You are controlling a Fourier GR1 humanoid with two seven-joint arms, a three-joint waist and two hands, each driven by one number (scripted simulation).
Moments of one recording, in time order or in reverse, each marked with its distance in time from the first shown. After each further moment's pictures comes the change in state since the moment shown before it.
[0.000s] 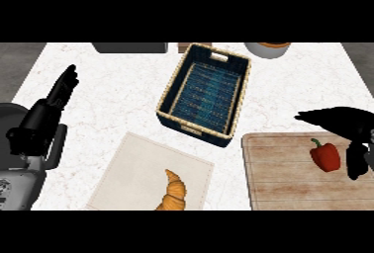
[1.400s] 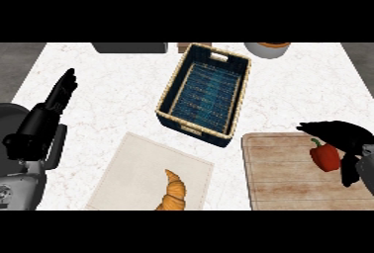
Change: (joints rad) left arm 0.028 -0.091 0.094 -0.039 -0.087 -0.099 0.002; right arm 0.076 0.154 -0.162 0.226 0.316 -0.166 -0.199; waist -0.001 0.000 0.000
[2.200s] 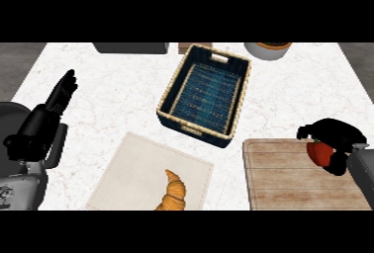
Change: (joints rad) left arm 0.002 -0.029 0.031 0.008 -0.024 -0.027 -0.013; right arm -0.056 0.073 -0.049 0.169 0.109 -0.181 -0.101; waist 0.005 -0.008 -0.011
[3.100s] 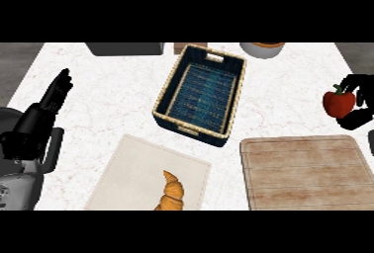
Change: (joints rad) left arm -0.006 0.008 0.026 0.010 -0.004 -0.006 0.008; right arm -0.095 0.066 -0.414 -0.150 -0.160 -0.249 0.459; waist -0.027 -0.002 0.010
